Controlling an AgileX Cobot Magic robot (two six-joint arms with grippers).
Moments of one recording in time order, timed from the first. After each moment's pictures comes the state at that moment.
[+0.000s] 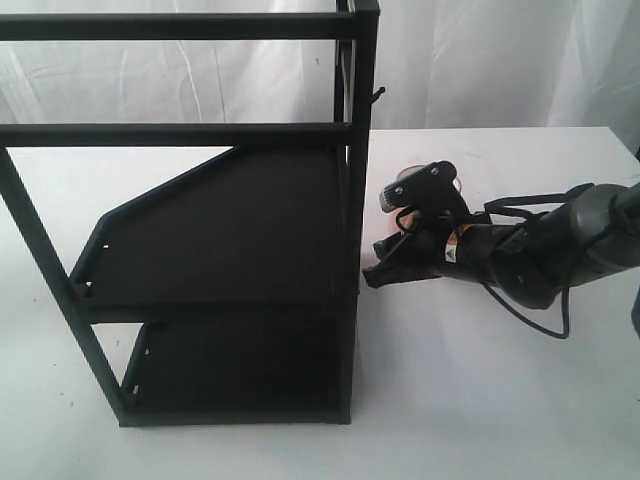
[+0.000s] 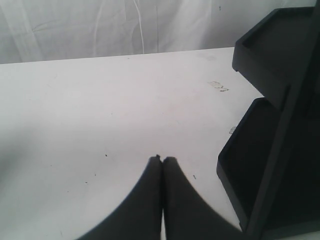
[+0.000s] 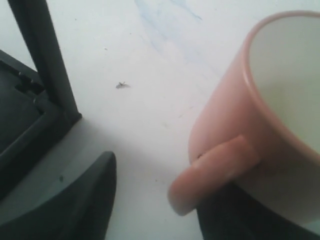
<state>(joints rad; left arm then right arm) -0.05 0.00 0.02 -0.13 0.23 0.11 0.34 2.00 -0.91 -0.36 -0.42 0.16</state>
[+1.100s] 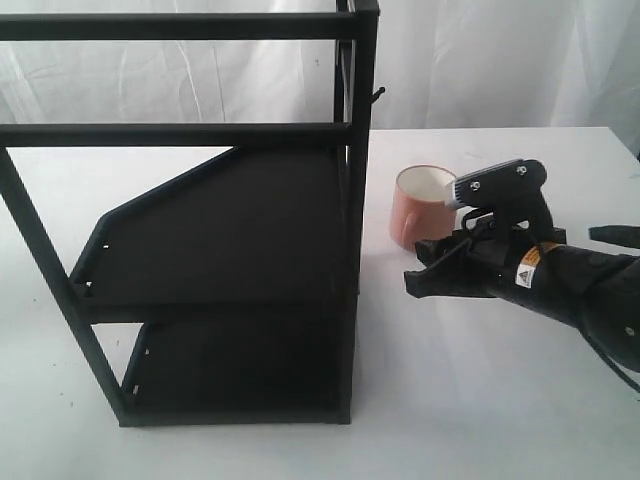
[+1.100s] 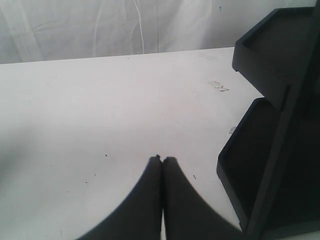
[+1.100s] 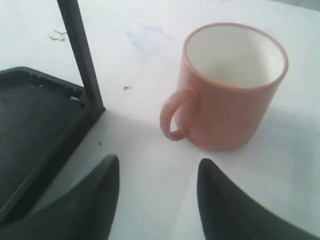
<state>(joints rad) -0.05 0.00 0.02 -0.13 0.23 0.11 0.34 1.63 -0.57 -0.21 -0.47 0.17</state>
